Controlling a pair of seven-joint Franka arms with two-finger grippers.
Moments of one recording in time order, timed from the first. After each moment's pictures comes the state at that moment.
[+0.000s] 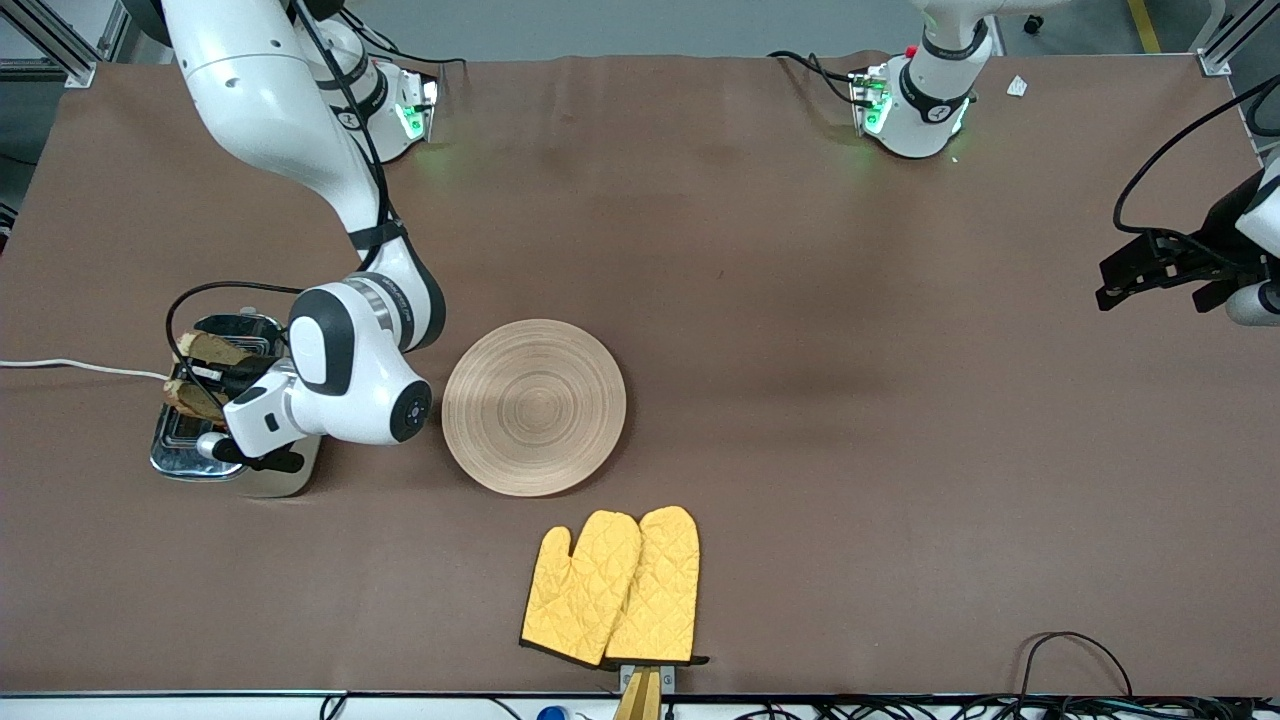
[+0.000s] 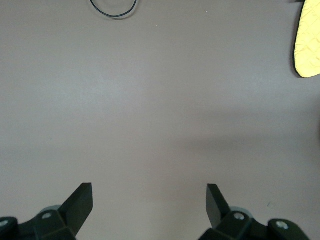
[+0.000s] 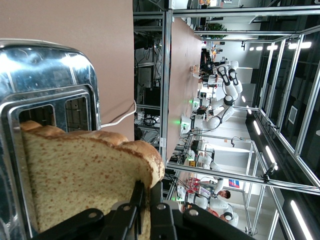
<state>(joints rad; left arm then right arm) 0.03 0.11 -0.11 -1.40 0.01 1.57 -0.04 0.41 0.65 -0.09 -1.44 -0.99 1.27 0.59</state>
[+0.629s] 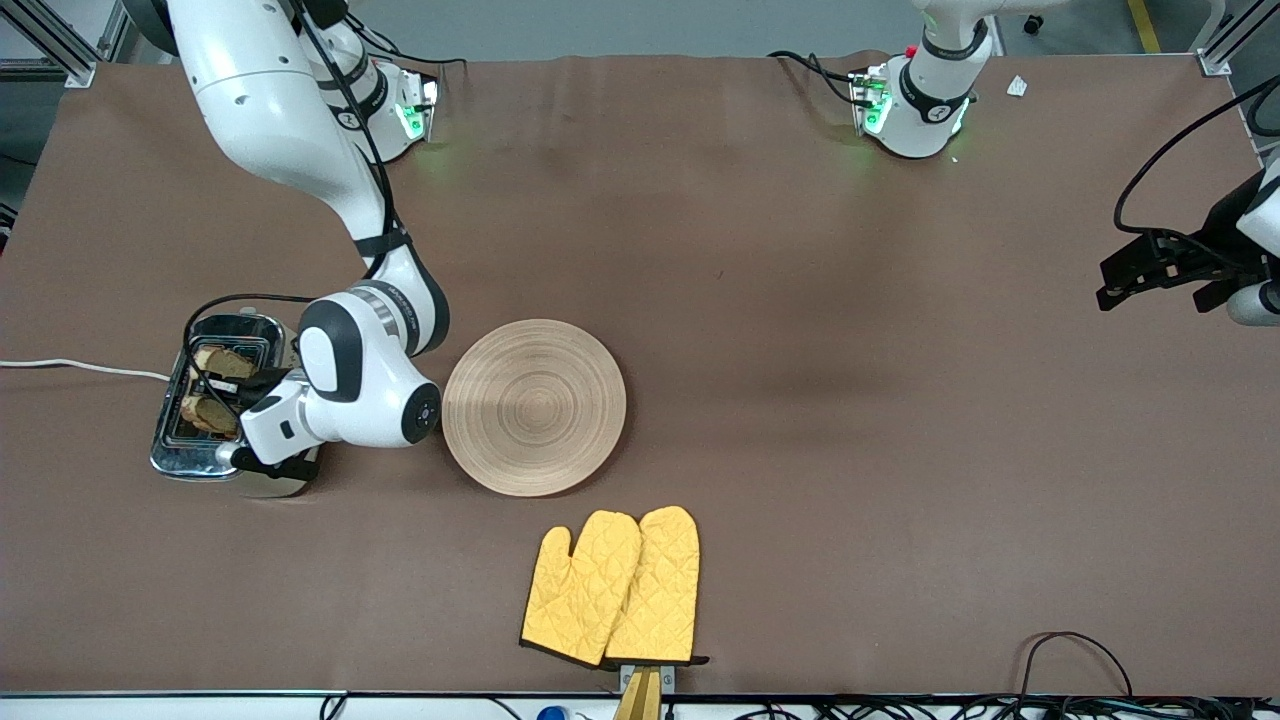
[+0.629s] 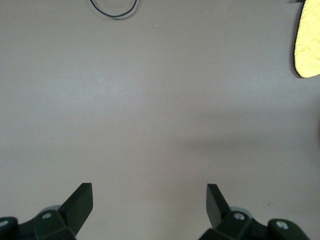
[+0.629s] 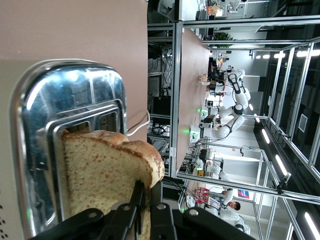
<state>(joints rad) 0.03 0.11 -0.11 -1.40 0.01 1.57 -0.04 0.40 0.68 -0.09 -1.45 -0.97 1.35 0.62</state>
